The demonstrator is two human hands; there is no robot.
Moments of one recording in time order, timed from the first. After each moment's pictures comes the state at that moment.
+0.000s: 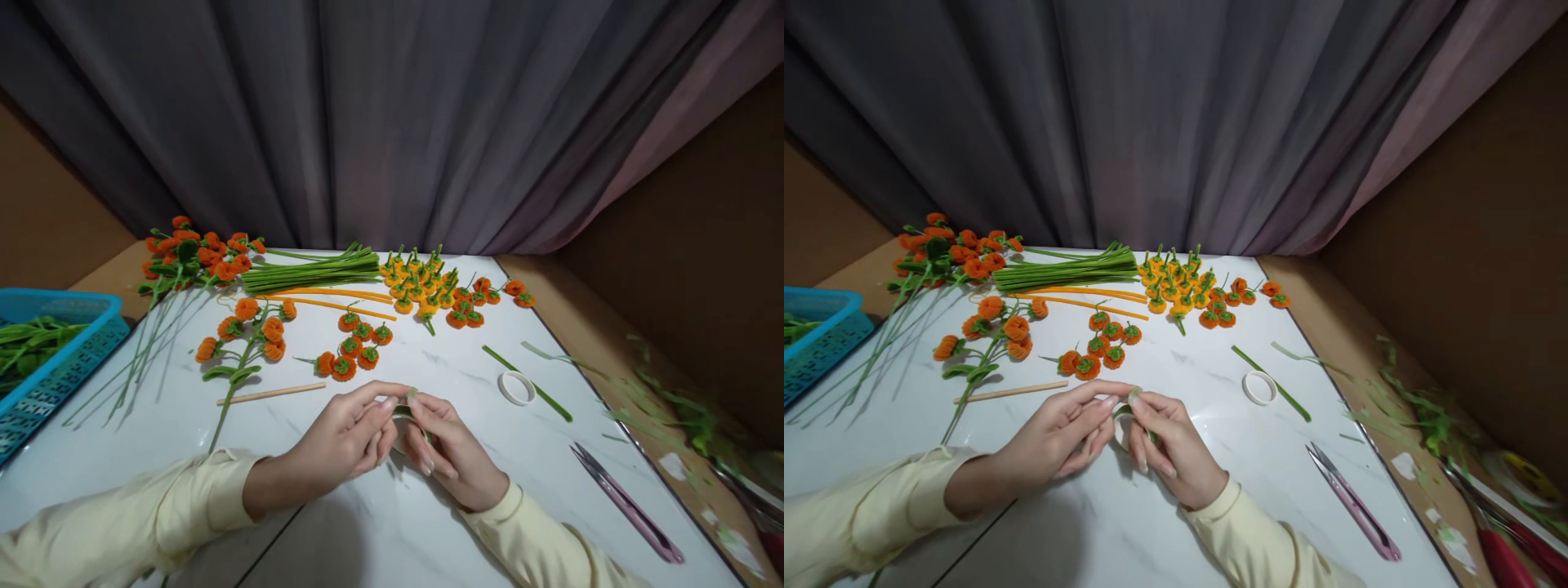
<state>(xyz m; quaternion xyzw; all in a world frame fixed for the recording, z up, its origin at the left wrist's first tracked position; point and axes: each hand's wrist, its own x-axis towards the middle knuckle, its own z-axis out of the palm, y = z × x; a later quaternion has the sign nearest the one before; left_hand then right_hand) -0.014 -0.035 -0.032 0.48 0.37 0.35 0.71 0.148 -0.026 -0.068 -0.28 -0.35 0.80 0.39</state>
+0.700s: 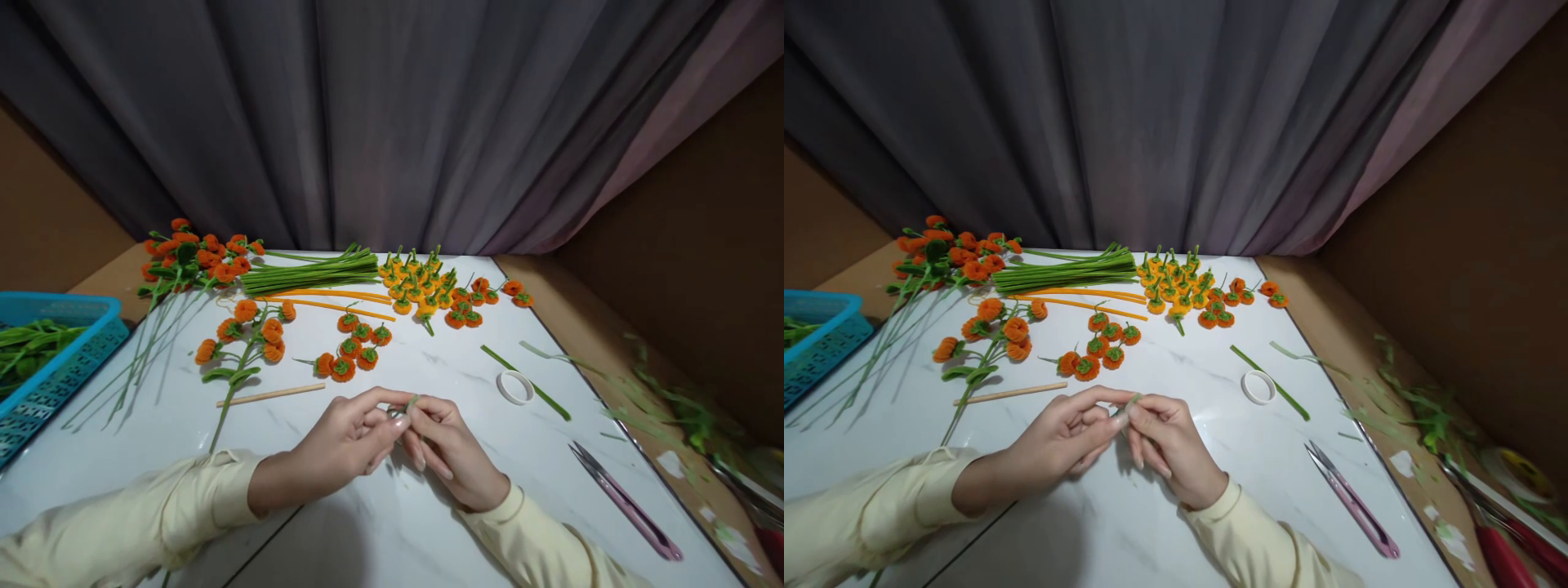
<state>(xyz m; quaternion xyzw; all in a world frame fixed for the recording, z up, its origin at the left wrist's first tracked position) -0.015 -0.036 -0.037 0.55 0.38 0.33 0.67 0.148 -0.027 -0.064 -0.33 -0.38 0.76 0.40</state>
